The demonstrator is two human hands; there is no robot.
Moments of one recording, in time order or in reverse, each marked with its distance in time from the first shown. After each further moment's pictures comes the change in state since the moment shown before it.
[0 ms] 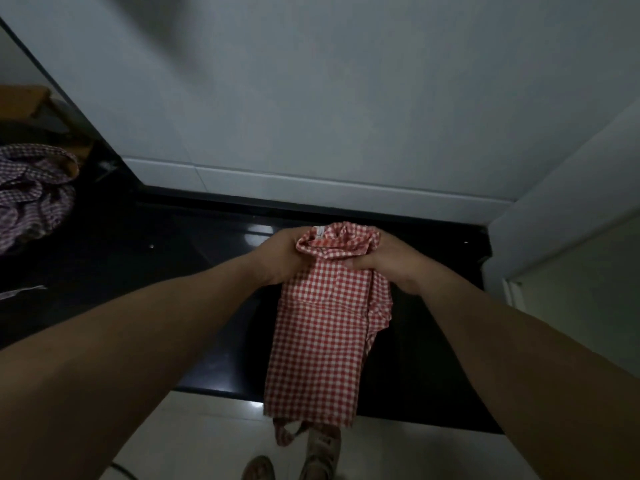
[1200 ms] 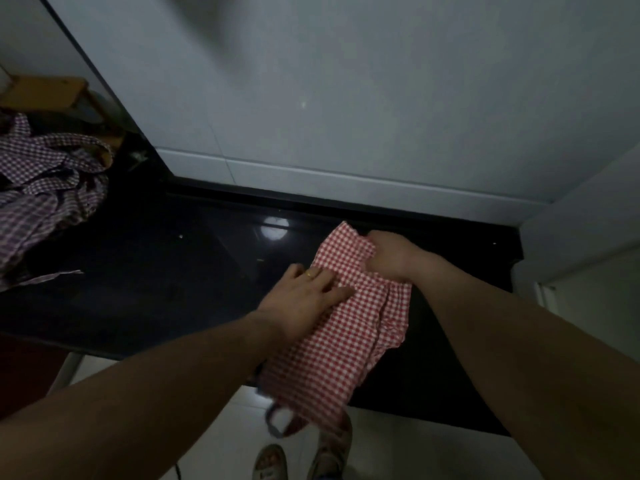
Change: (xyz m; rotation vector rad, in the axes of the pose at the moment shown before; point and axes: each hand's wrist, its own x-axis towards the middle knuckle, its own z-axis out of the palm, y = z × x) left_hand -0.069 -0.042 0.037 1.000 -0.080 0.284; right_hand 0.034 -0.007 0.025 -0.802 0.037 0.160
